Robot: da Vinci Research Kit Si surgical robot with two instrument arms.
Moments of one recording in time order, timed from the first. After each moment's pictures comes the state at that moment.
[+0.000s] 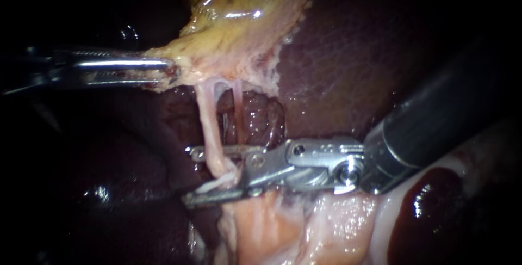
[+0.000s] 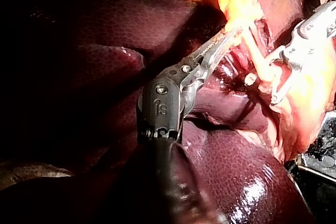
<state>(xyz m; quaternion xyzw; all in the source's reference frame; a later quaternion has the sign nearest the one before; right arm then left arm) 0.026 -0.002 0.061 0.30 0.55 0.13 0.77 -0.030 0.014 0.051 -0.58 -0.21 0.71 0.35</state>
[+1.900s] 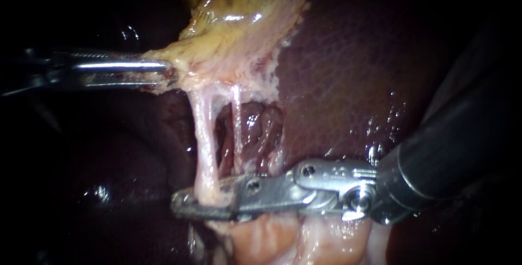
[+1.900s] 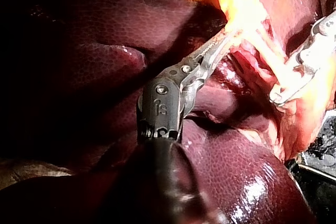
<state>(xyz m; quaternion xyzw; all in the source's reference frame) 0.025 -0.003 0.058 0.36 0.55 0.12 0.74 -0.030 0.014 0.051 -0.58 -0.21 0.71 0.35</state>
